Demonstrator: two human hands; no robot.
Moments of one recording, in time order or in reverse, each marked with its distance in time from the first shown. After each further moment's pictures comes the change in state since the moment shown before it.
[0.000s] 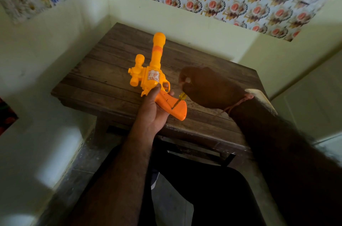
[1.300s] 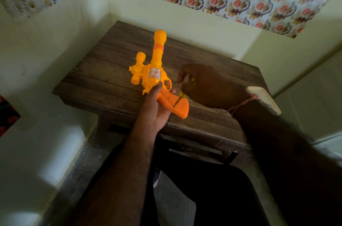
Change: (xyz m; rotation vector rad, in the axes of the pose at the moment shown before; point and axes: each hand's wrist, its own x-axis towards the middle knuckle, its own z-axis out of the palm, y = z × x) left_hand 0.008 -0.004 -0.008 -0.001 -0.007 -0.030; right_hand 0.001 0.001 0.006 0.165 0.043 -0.016
